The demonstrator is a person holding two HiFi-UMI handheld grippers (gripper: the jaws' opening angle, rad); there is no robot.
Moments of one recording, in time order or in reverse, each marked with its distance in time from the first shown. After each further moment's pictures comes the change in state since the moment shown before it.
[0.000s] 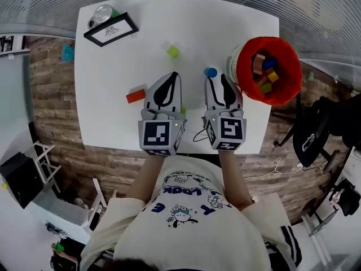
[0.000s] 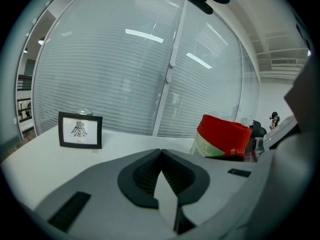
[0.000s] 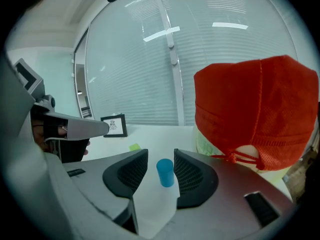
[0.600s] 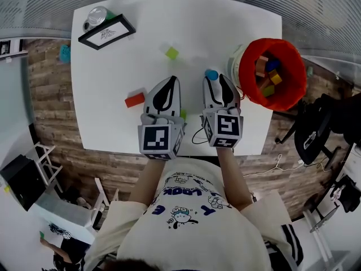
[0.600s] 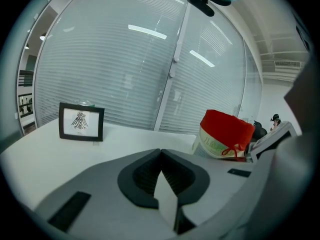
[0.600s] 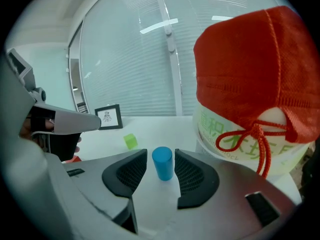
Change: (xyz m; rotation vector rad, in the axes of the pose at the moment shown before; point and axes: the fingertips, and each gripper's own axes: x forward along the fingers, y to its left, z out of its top) left arm 0.005 0.007 -0.016 -0.030 0.038 0.009; right arm 0.019 -0.004 -0.025 0.018 0.078 -0.028
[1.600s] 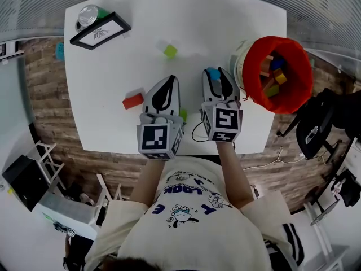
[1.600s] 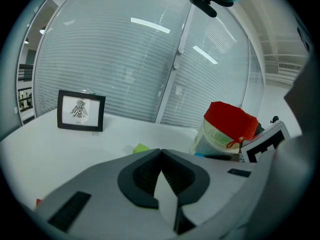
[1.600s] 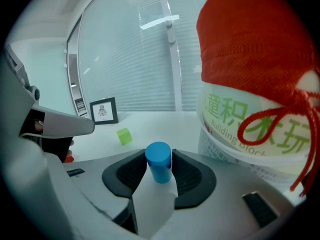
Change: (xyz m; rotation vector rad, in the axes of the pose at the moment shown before) left arm 0.011 0.007 -0.025 -0.034 0.070 -0.013; right arm 0.023 -0.005 -0.011 -0.014 0.033 -0.021
